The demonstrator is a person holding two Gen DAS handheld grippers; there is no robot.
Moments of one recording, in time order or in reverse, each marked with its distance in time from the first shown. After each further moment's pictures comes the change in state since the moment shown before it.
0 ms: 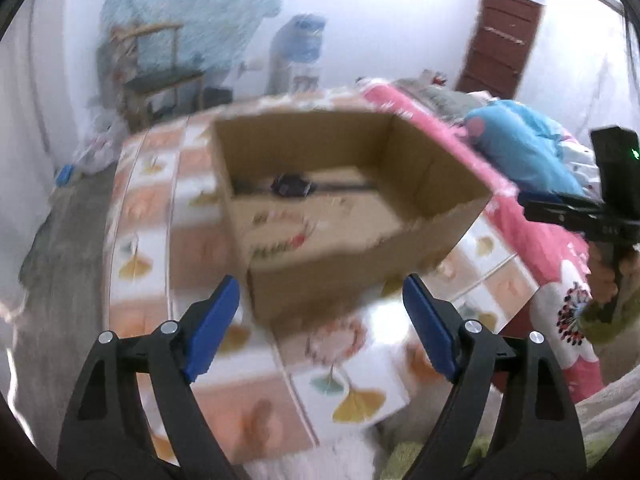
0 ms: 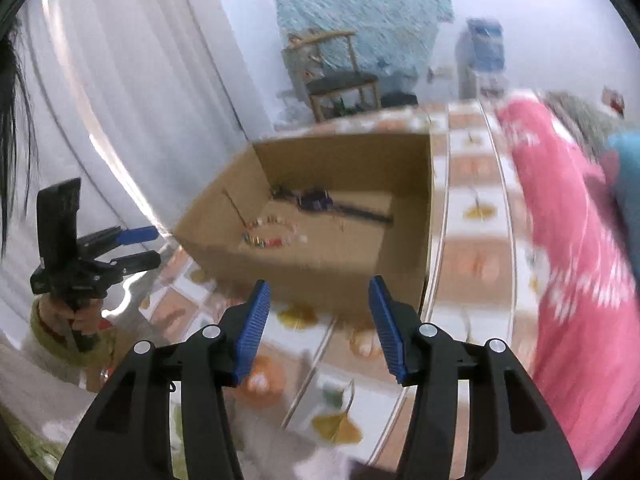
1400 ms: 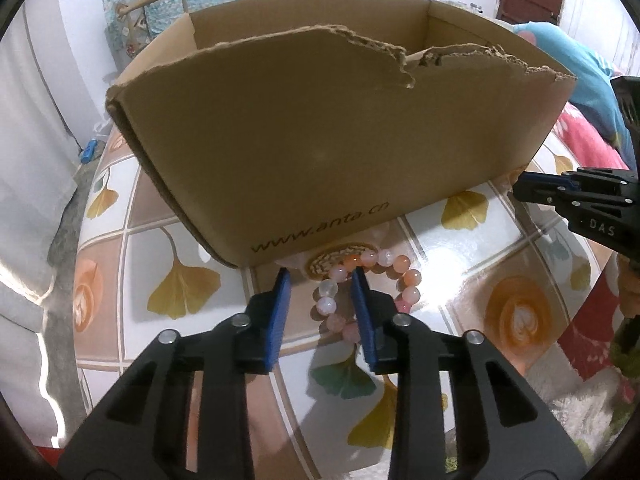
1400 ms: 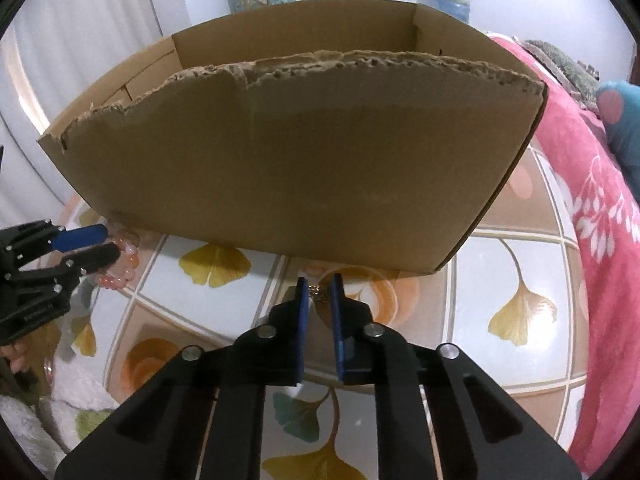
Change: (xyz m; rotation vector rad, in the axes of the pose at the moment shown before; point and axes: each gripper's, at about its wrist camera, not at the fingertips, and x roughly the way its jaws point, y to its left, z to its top) left arm 0.102 -0.020 -0.041 0.071 0.171 0.172; right arm 0.124 -0.006 -0.049 -0.011 0.154 -0.260
